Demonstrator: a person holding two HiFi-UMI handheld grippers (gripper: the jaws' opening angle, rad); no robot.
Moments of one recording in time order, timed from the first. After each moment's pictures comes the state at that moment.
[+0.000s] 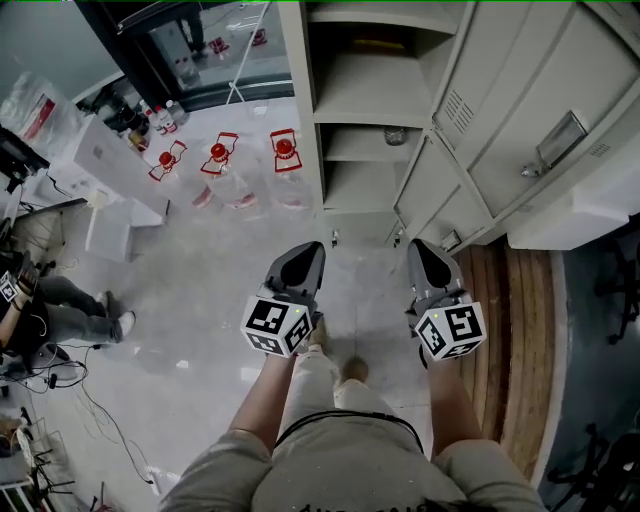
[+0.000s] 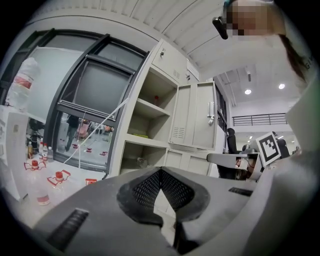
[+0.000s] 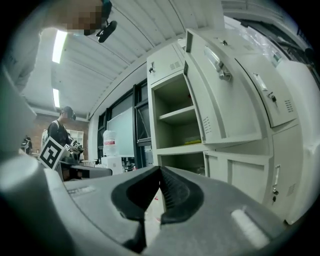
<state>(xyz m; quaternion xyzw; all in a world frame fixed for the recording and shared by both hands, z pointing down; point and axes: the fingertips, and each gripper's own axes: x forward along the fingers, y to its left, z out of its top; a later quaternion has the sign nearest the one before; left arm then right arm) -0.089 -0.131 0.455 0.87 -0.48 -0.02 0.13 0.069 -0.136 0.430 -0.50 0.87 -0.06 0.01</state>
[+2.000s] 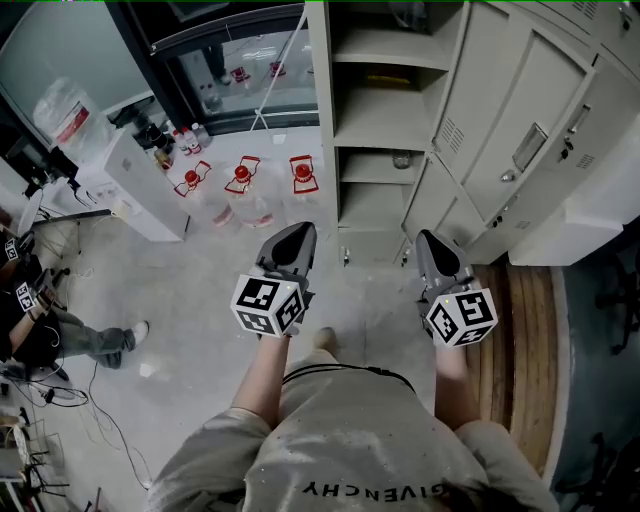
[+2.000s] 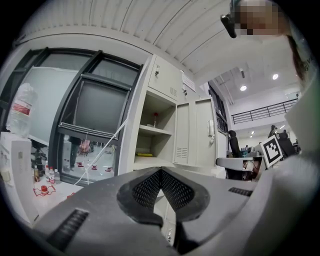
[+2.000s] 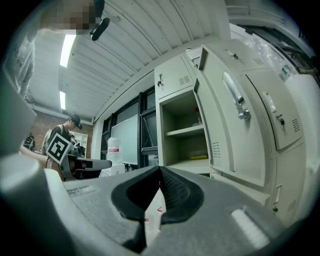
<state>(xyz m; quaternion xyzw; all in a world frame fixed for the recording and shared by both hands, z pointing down) -0.139 -0.110 0.348 0.86 -0.50 -0.03 0.06 0.055 -0.105 0.342 -0.48 0.88 -0.02 0.03</state>
